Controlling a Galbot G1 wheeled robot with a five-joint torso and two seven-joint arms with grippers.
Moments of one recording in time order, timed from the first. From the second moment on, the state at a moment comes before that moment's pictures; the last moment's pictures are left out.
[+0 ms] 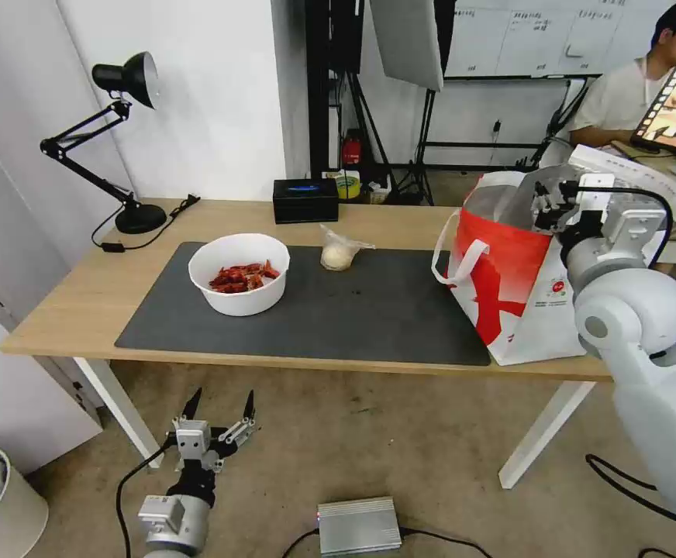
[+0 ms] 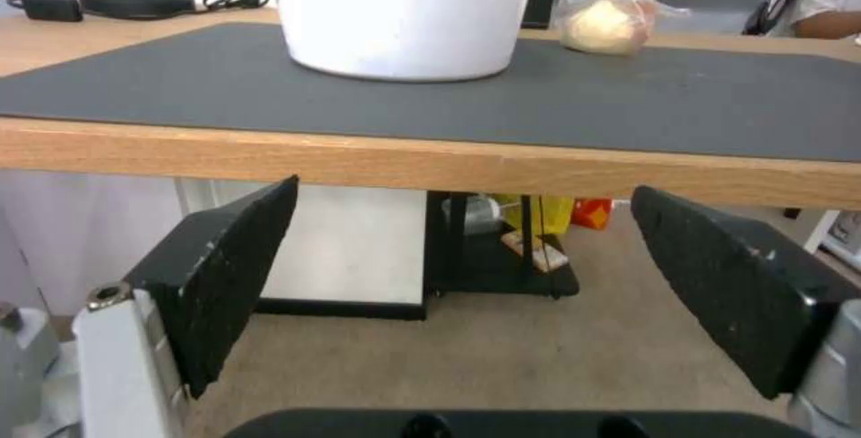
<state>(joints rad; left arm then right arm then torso) 1.70 -1.25 -0.42 -2.03 -0.24 -0.20 -0.16 -0.76 0.87 0.41 2.04 0.76 -0.59 0.54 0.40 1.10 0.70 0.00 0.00</state>
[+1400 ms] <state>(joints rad) 1.71 -1.24 -0.46 -2.04 -0.28 -0.22 -0.16 -1.43 0.94 0.30 2.28 0.52 -0.21 0.34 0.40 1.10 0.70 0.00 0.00</state>
